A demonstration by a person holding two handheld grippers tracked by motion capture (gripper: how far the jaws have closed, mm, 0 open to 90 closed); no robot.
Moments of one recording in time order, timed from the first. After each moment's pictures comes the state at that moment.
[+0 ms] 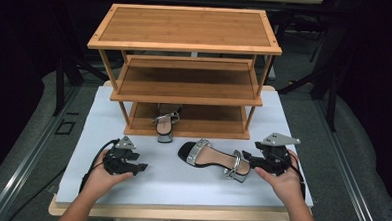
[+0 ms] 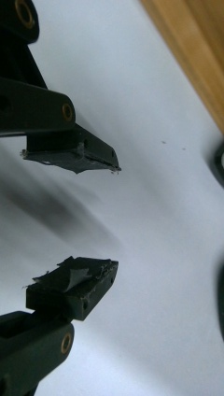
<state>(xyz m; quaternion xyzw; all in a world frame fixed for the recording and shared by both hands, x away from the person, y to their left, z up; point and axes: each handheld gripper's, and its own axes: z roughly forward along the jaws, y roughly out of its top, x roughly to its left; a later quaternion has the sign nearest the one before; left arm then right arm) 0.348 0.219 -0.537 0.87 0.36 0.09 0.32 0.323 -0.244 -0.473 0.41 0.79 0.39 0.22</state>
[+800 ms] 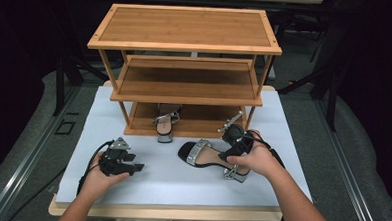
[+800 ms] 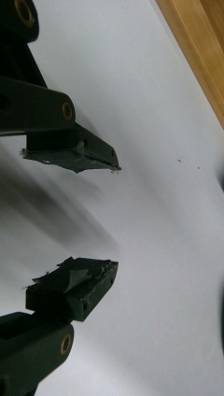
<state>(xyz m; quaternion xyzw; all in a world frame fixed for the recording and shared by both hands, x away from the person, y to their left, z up) 0.349 0.231 -0.544 0.86 0.38 0.10 0.33 0.386 -0.157 -0.470 0.33 0.92 0.19 0.10</state>
